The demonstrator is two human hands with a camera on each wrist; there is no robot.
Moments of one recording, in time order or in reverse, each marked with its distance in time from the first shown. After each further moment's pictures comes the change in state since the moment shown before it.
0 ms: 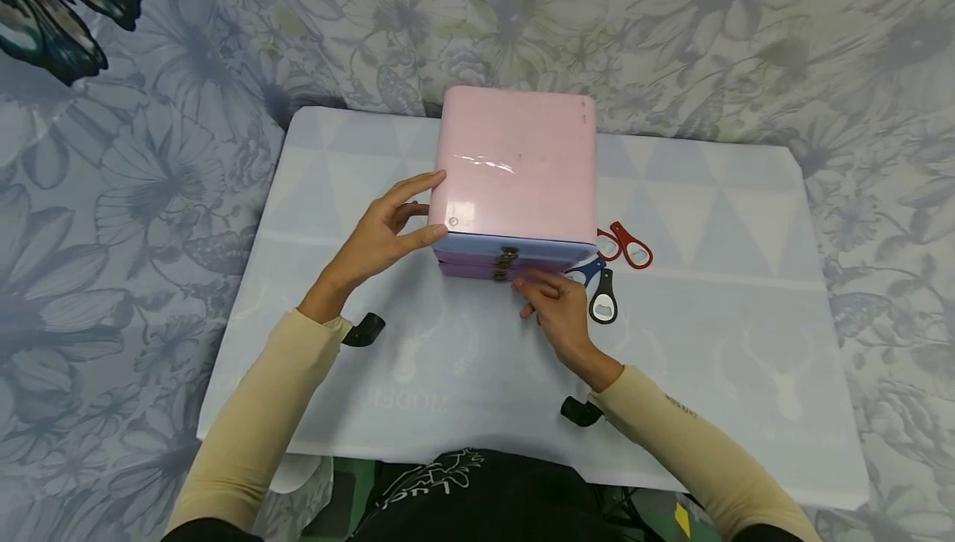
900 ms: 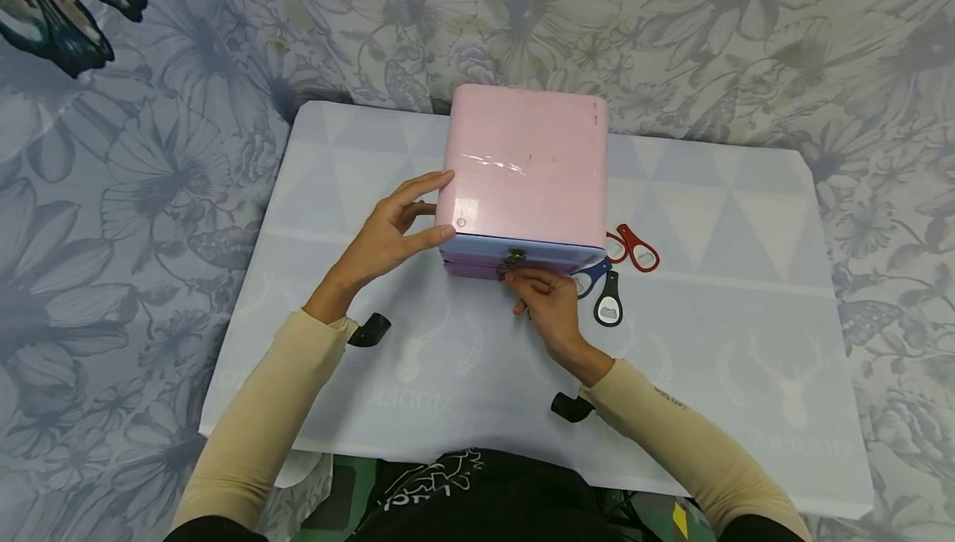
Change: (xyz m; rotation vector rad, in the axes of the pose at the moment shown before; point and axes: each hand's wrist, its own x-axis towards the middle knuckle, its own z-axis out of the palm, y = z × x) left_hand -0.001 -0.003 -0.001 0.011 0.014 -0.001; right_hand 0.008 0.000 0.024 0.047 0.001 -0.016
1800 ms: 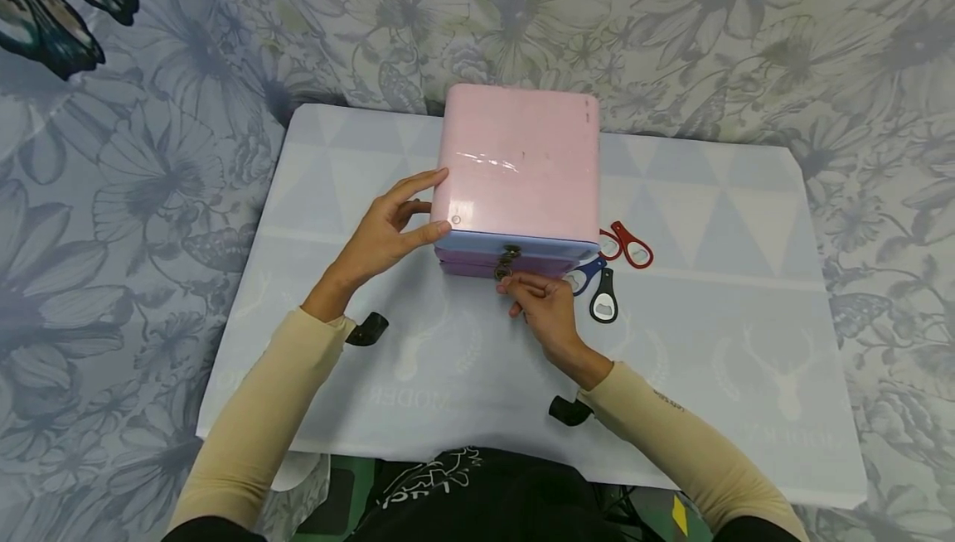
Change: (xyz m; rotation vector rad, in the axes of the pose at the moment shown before) left_hand -0.003 0.029 0.008 -0.007 0.013 -0.045; right_hand -0.009 -0.005 -0.002 0.017 -0.028 0.036
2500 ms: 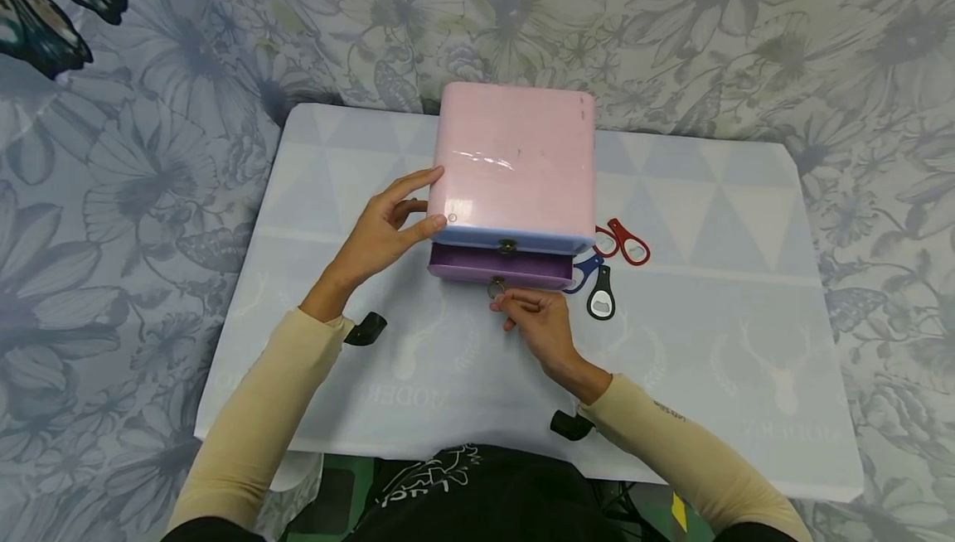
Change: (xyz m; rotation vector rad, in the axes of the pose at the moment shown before) left_hand 0.005 -0.029 -0.005 0.006 0.007 0.032; right_hand -0.019 0.004 0.001 -0.055 -0.049 0.022
